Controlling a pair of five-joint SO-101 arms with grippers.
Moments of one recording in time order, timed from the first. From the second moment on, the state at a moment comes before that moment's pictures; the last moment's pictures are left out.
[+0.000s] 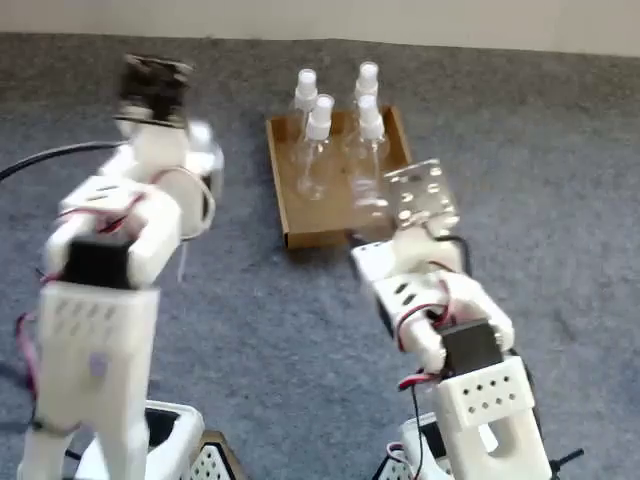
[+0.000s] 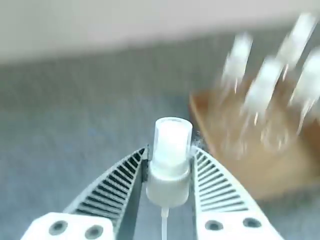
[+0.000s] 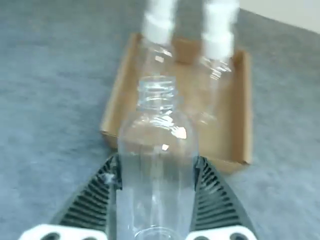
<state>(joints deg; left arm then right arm) 0.7 -39.9 20.0 61.0 1.9 -21.1 -60.6 50.2 51.6 6.2</state>
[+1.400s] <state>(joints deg) 32.8 -45.3 19.6 40.7 1.9 -33.1 -92.7 77.6 36.4 2.9</state>
